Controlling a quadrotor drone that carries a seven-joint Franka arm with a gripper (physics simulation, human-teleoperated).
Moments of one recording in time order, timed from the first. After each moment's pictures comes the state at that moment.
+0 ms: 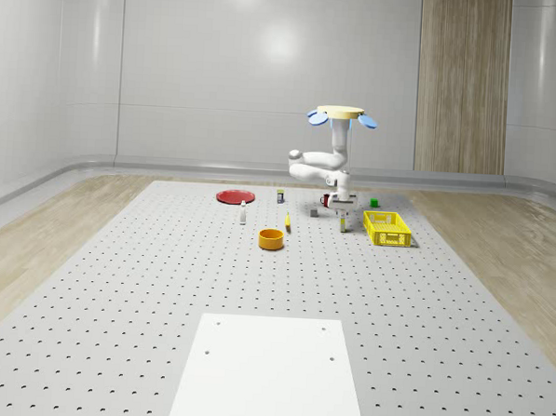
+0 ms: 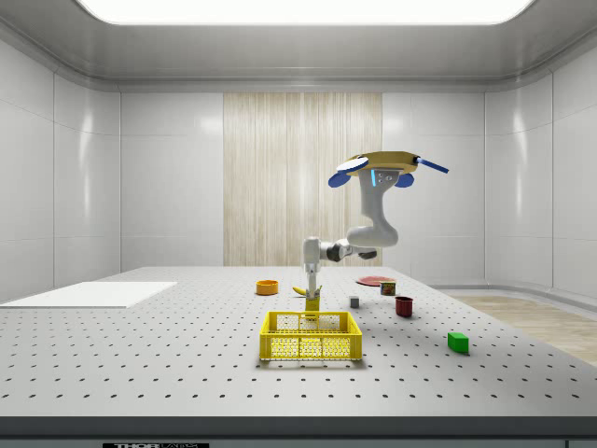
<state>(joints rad) -1.17 -1.48 1.25 -2.85 -1.90 1.57 1.68</state>
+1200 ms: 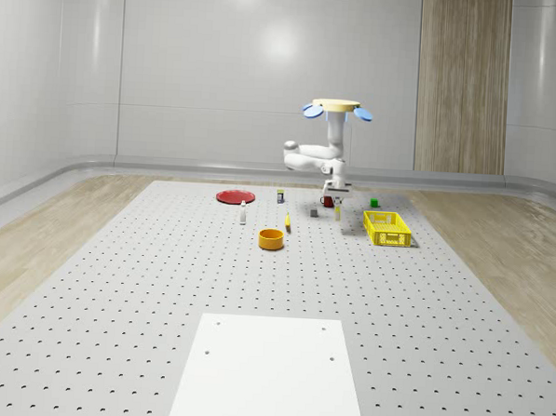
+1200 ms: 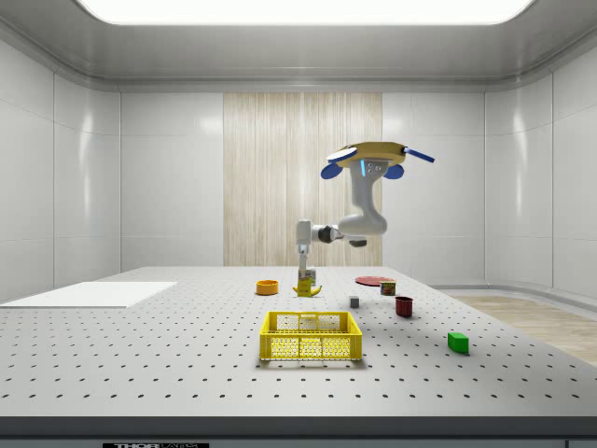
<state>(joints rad) -1.17 -1.49 1.39 -2.88 -1.77 1.54 1.75</state>
